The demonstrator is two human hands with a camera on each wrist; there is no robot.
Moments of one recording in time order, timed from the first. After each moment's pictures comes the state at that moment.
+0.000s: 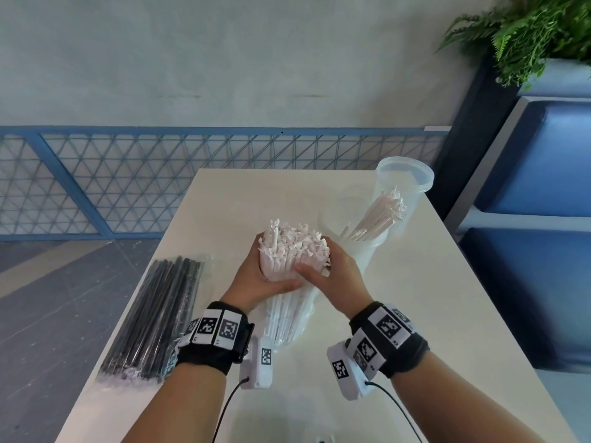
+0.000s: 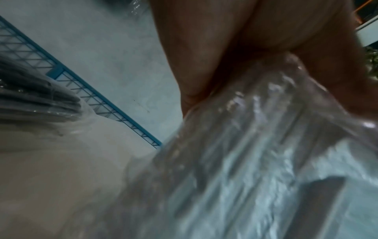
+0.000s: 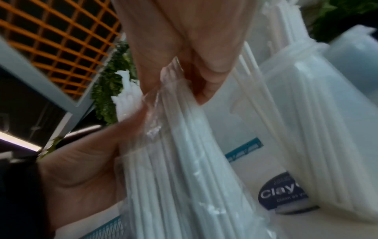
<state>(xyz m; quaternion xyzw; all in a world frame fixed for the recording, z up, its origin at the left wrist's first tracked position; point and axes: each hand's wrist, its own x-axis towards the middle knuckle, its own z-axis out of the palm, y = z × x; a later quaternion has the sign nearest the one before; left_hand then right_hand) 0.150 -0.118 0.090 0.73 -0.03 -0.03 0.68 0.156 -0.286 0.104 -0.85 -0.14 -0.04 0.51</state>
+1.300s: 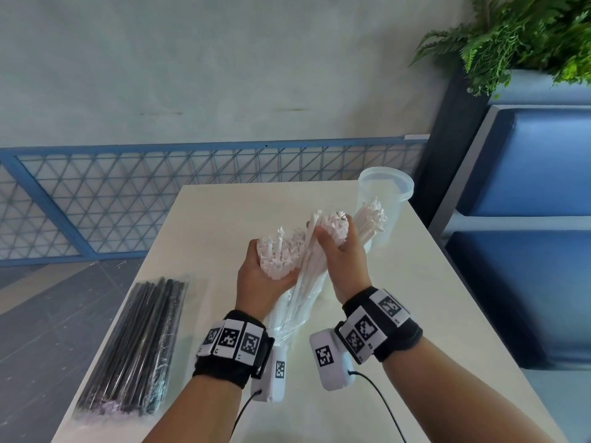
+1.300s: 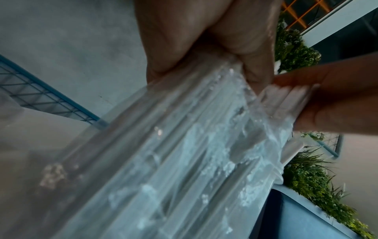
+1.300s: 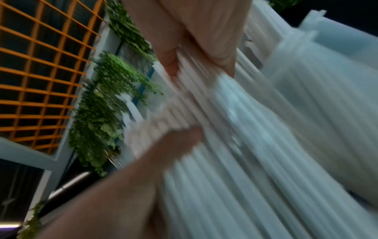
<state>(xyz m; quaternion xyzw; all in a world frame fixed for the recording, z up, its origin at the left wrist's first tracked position) 0.171 -0.156 0.091 0.78 0.00 0.14 0.61 0.177 -0.292 0.142 -0.69 0.05 -0.08 0.72</state>
